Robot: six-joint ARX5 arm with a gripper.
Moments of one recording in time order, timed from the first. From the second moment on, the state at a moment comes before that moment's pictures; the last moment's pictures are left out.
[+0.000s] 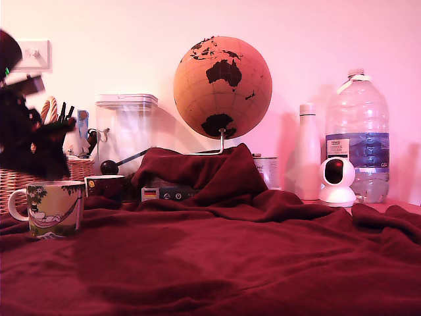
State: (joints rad) arm -0.06 1.68 0.98 -0.06 0.25 -0.06
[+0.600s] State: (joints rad) arm -0.06 1.69 0.99 -0.08 0.25 -0.06
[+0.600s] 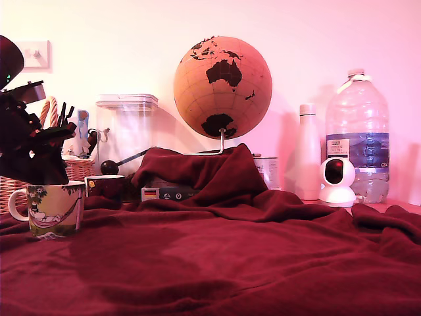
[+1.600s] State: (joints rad) arm -0.06 1.63 0.99 -0.13 0.25 -0.02
